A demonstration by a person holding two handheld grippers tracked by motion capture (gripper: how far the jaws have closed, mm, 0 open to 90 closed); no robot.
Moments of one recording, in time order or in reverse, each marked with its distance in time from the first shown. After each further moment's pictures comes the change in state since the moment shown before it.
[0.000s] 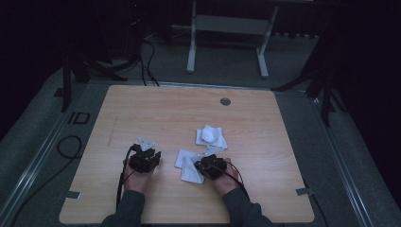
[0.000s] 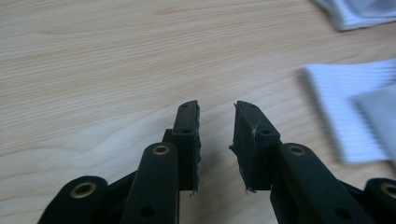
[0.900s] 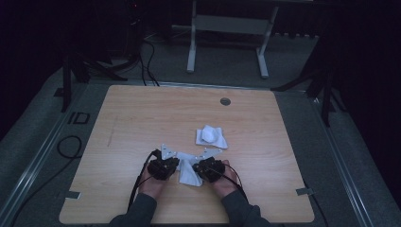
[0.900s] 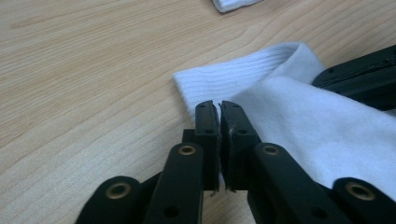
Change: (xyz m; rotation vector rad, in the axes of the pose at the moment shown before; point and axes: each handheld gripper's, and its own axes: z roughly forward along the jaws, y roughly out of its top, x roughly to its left) left arm -0.049 -0.001 0.013 0.018 -0.159 0.160; right arm 0.009 0.000 -0.001 0.006 0.010 -0.030
